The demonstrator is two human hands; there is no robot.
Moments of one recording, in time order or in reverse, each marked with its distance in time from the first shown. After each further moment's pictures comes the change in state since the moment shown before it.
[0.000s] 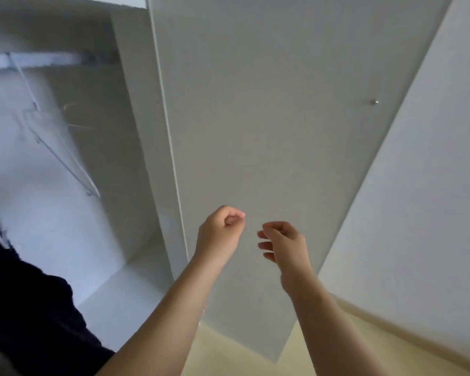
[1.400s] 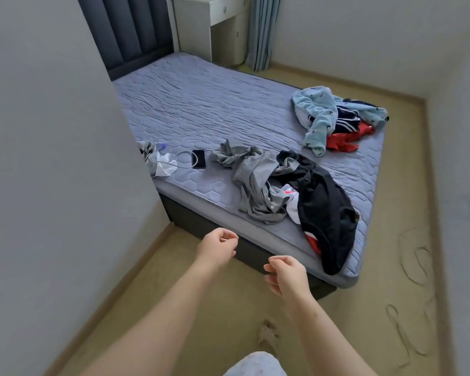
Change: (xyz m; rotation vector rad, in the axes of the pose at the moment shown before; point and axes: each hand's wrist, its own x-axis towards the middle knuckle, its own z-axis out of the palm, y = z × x) left_hand -0.465 0.142 0.856 0.337 -1.689 0.067; right_hand -0.232 0.172 -0.845 0.566 1.556 0.448
